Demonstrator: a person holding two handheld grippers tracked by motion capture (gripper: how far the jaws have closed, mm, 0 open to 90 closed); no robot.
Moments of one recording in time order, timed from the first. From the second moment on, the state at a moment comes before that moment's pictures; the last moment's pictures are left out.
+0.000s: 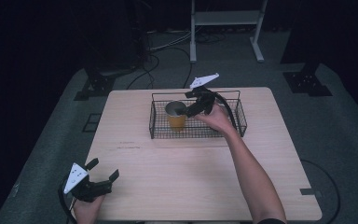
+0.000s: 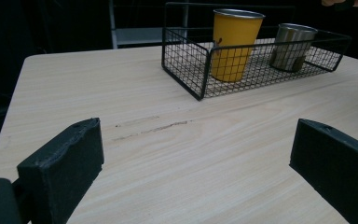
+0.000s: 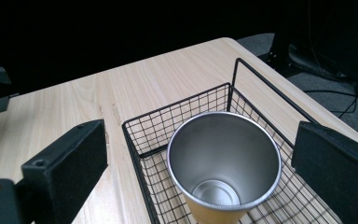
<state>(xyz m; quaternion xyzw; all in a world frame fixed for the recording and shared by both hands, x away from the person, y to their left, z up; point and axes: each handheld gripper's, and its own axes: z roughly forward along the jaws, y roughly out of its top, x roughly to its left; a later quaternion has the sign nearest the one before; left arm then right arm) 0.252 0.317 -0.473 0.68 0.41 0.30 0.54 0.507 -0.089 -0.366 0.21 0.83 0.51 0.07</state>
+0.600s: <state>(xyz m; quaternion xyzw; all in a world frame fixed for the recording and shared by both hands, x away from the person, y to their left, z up) 0.255 0.312 -0.475 0.68 0.41 0.29 0.53 0.479 -0.129 -0.365 0.21 0.83 0.51 0.07</state>
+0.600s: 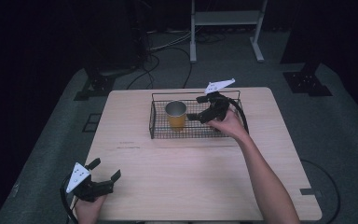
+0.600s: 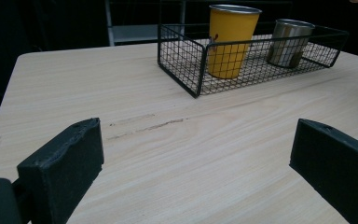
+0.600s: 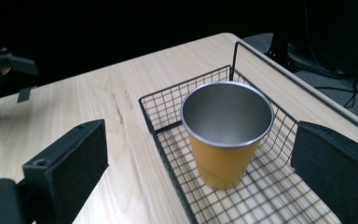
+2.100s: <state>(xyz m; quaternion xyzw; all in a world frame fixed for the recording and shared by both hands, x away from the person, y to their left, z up) 0.259 0.309 -0.476 0.69 0.40 0.29 0.53 0.420 -0.187 -0.386 0.22 0.83 0.51 0.06</state>
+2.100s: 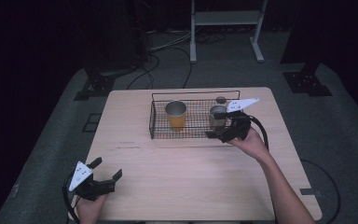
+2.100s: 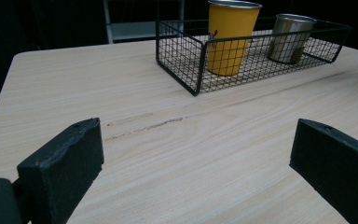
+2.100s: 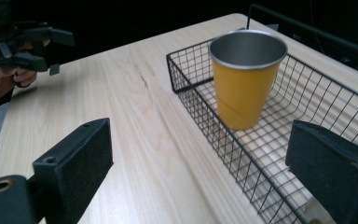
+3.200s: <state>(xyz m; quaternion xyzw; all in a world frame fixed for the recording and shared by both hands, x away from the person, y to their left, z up) 0.262 0.304 -0.477 0.69 0.40 0.29 0.52 0.383 -0.239 -0.416 0.26 0.82 0.50 0.06</state>
